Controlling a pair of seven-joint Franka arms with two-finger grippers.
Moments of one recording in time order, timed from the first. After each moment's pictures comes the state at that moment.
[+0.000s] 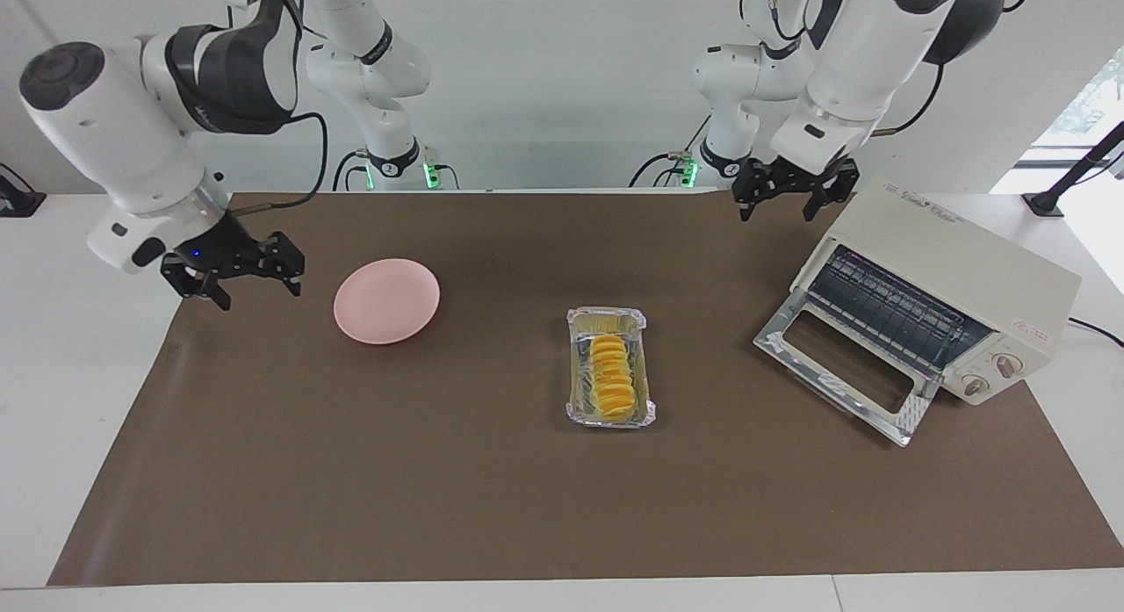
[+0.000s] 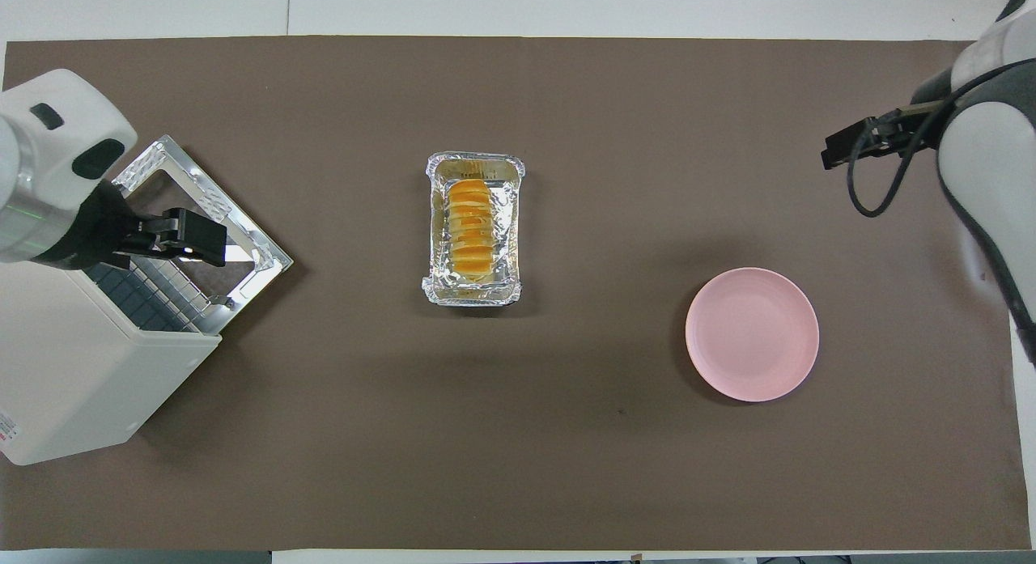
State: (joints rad) left arm -0.23 0.04 -0.12 -1.58 -0.04 1.54 -0.27; right arm -0.05 0.18 -0.03 -1.47 0.05 1.62 -0.27
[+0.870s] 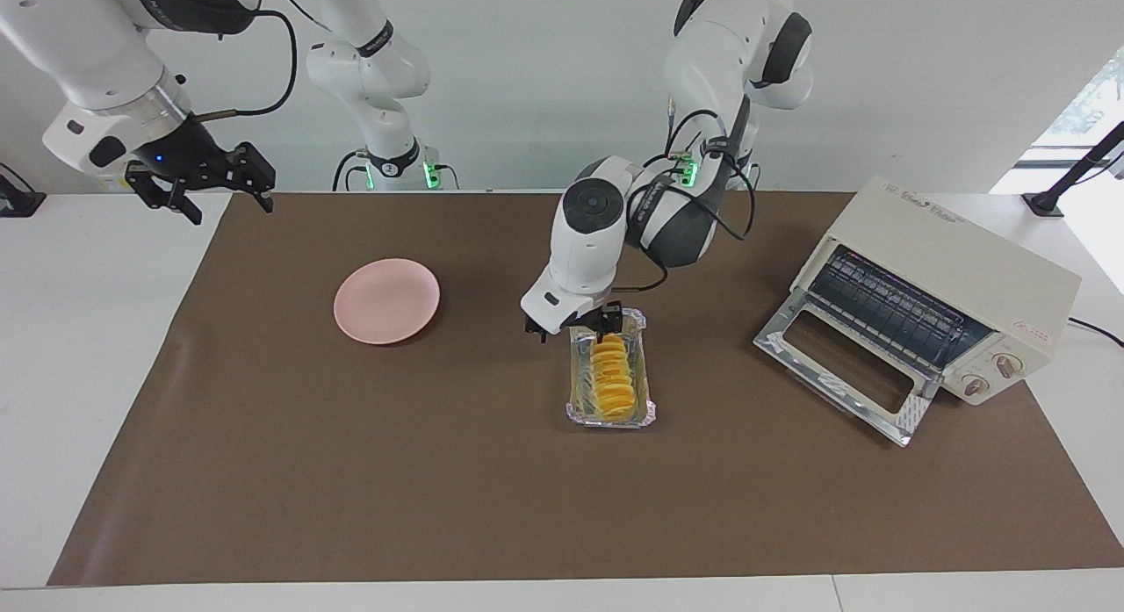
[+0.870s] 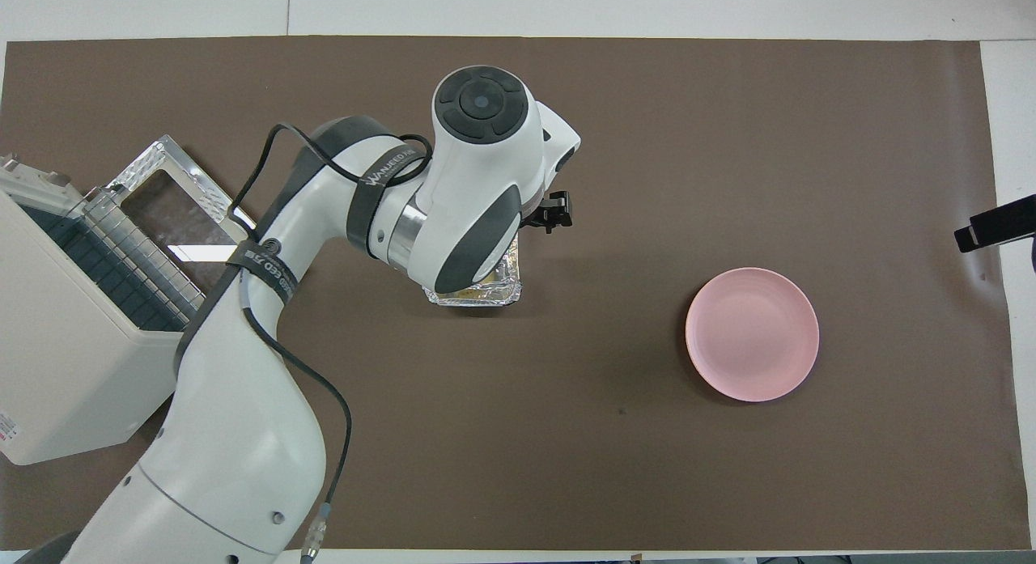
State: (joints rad) left arm -0.62 0.64 -0.08 -1.27 -0.02 1.88 -0.59; right arm -0.09 0.04 -0.03 -1.50 0.02 1.43 -0.28
